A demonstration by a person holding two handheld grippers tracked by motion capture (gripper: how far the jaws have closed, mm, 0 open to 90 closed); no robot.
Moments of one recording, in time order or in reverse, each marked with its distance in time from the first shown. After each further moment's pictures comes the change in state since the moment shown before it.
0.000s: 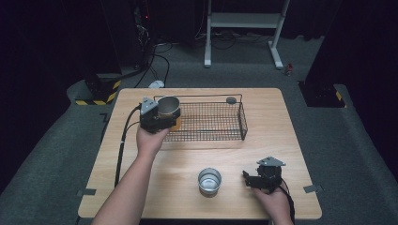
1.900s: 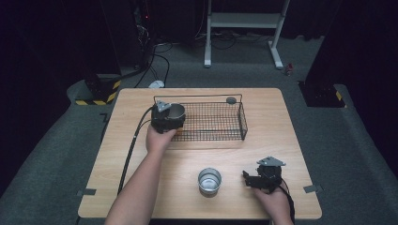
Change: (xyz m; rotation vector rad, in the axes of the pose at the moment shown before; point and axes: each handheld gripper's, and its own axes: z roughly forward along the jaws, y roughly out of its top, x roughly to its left) left arm 0.009 -0.038 0.061 0.207 0.069 0.036; right arm 0.000 0.000 0.000 -0.001 0.005 -0.004
